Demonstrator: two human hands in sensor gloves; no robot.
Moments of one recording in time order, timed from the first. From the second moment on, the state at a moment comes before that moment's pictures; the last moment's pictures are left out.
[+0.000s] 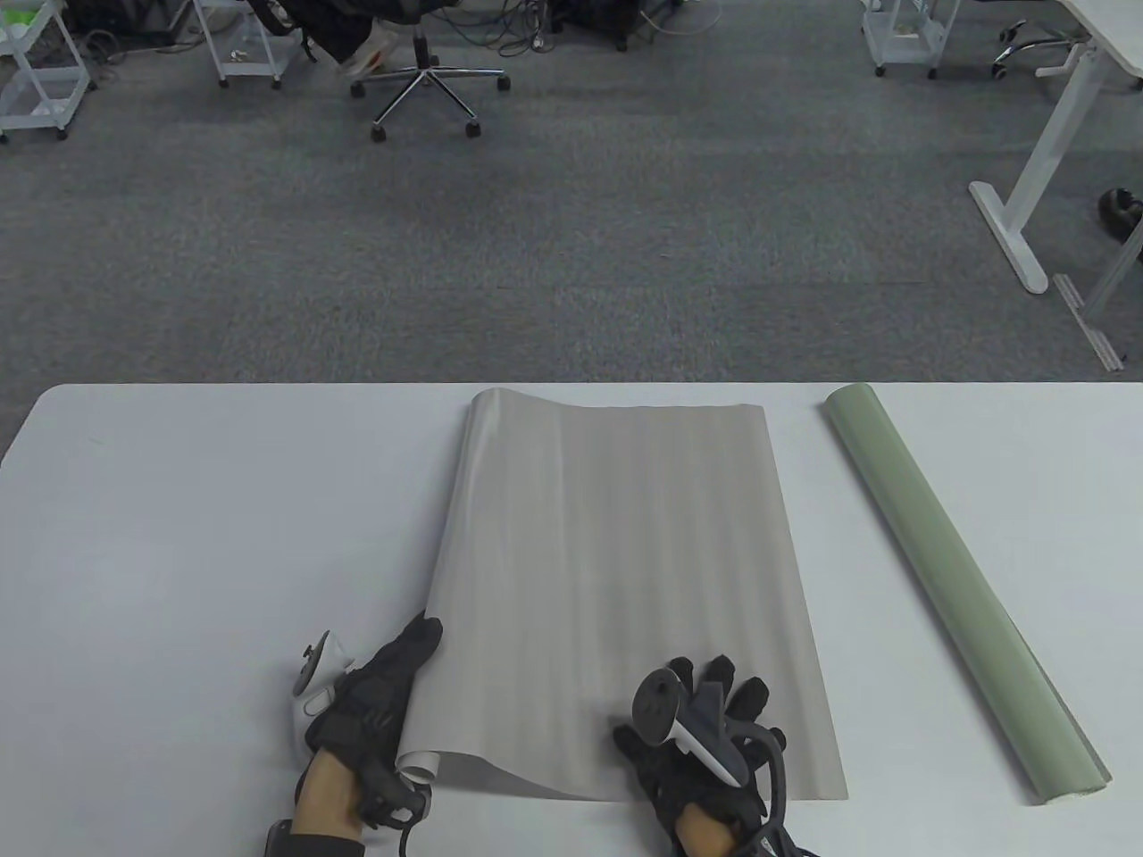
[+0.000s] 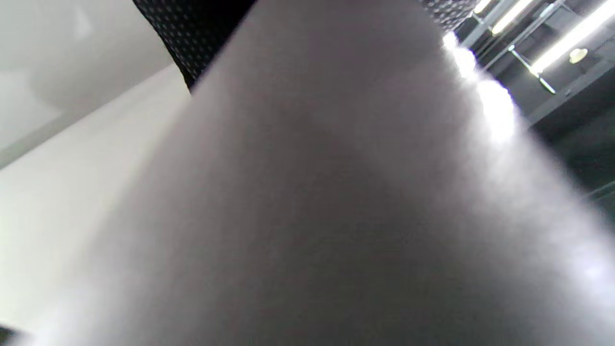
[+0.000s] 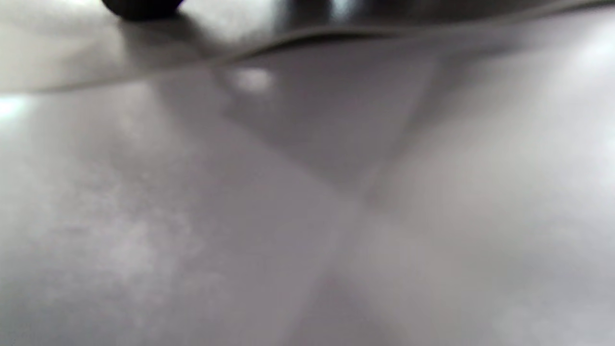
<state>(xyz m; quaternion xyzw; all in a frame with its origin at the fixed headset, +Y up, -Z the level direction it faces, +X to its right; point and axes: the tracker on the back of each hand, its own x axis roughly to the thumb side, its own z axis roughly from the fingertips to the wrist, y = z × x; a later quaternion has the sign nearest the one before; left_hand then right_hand) -0.234 -0.808 -0.311 -0.24 -0.12 0.85 0.46 0.093 -0.792 -0.263 -0.05 0.22 0.97 0.07</state>
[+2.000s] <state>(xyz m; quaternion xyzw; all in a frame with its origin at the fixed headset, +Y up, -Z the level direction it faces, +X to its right) -0.329 -0.796 -0.299 -0.23 -0.14 0.84 0.46 0.097 -0.792 -0.264 -0.04 0.23 0.97 0.08</state>
